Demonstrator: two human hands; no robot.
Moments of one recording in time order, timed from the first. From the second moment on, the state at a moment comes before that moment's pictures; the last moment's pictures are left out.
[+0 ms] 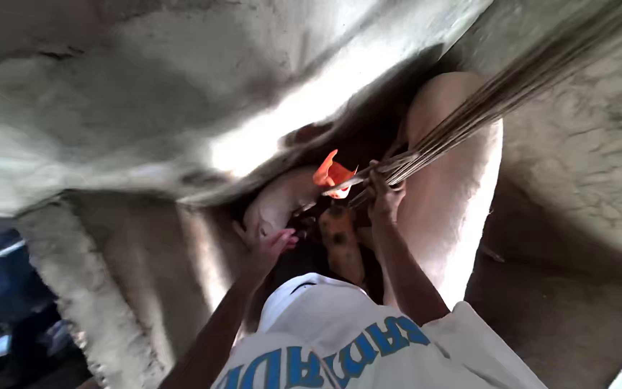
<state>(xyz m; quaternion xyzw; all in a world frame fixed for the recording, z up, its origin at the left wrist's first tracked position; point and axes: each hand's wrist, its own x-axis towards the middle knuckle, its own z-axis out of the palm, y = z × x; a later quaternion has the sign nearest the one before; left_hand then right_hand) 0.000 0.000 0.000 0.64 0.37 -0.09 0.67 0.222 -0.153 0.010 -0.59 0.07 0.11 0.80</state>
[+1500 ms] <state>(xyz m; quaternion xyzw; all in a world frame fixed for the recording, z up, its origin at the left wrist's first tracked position) 0.336 0.185 -0.039 0.66 0.26 -0.49 0.51 0.203 -0.285 -0.164 -0.85 0.24 0.41 0.23</state>
